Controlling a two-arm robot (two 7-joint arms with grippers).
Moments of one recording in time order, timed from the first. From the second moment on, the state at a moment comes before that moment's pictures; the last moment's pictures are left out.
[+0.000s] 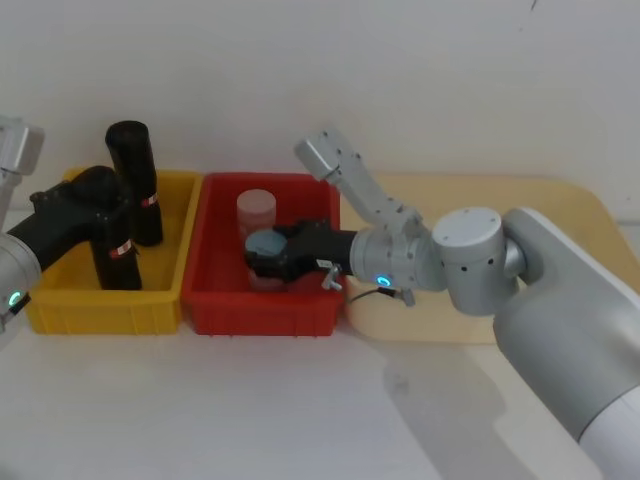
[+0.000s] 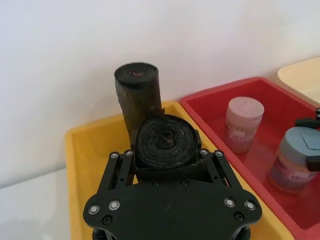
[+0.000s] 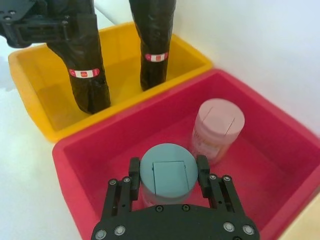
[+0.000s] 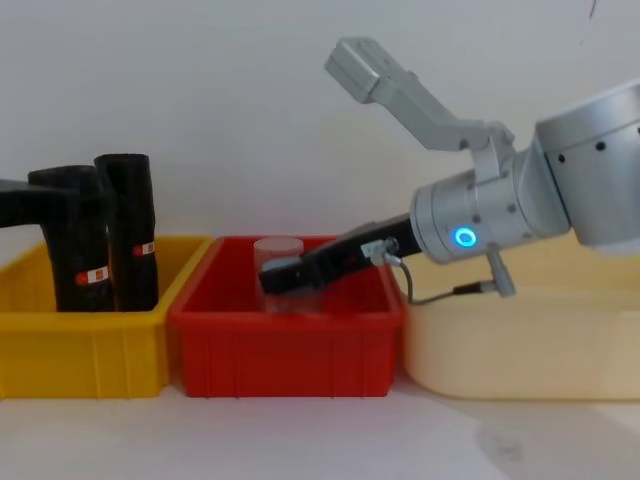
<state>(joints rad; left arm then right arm) -0.40 0.43 0.24 -1.42 -0.40 0.19 -0.27 0.81 0.13 -0.66 -0.97 0.23 0.32 0.56</state>
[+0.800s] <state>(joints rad) -0.44 0.41 0.20 -1.61 -0.35 0.16 -0.19 0.90 0.22 -0.61 -1.17 0.19 0.35 0.56</state>
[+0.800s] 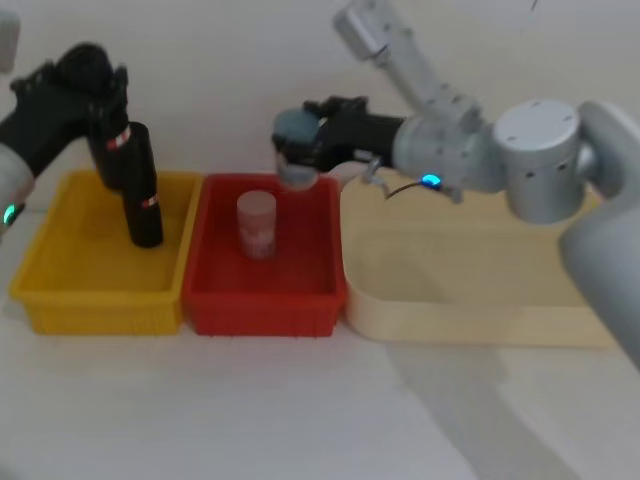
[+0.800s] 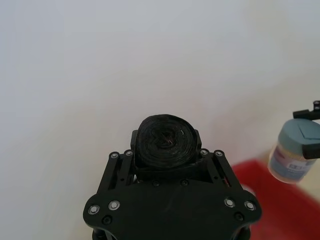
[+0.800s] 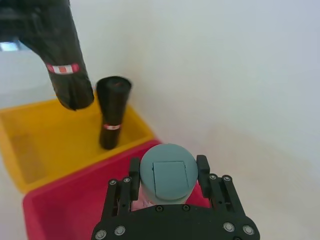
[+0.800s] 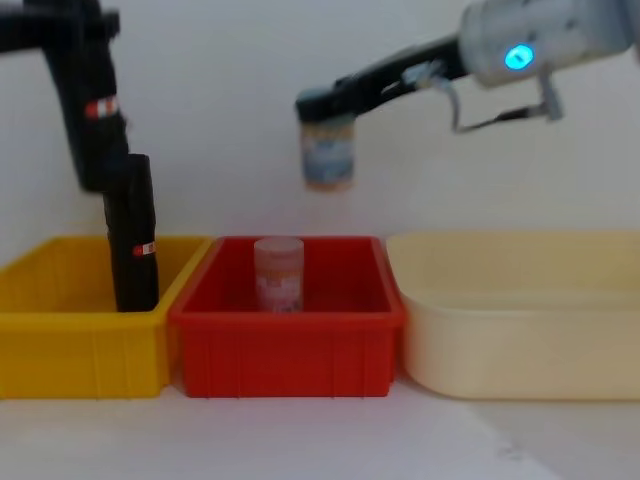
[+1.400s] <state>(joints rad) -0.60 0.32 0.28 -1.58 -0.36 0.21 -0.26 0.71 0.43 -0.44 -1.49 0.26 0.43 0.48</state>
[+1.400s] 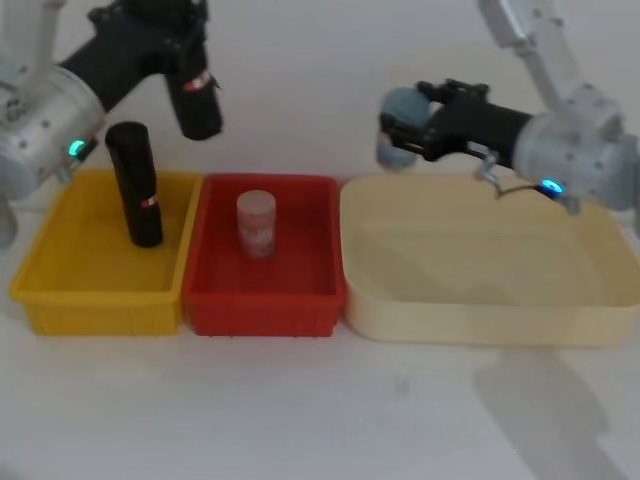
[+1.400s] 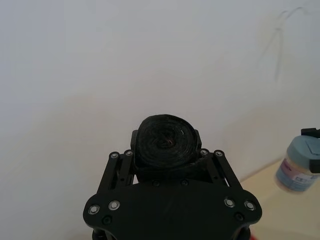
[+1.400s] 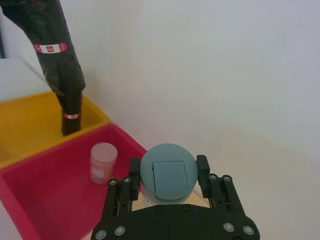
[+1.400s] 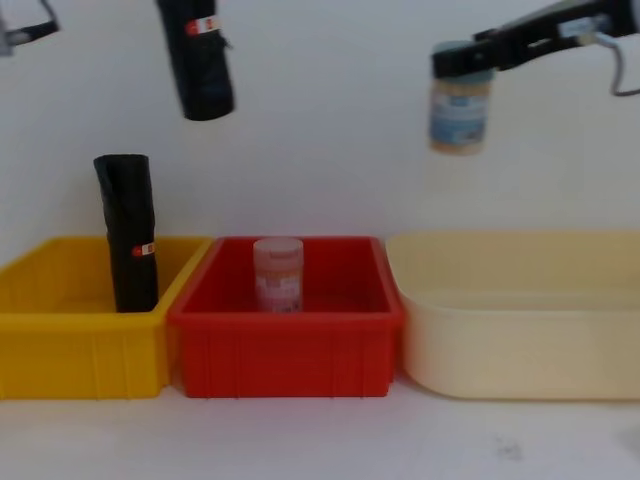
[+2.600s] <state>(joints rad) -0.80 0.18 0.51 -1.30 -0.38 0.22 -0.45 0.58 0.53 -0.32 -1.48 0.32 0.43 0.41</state>
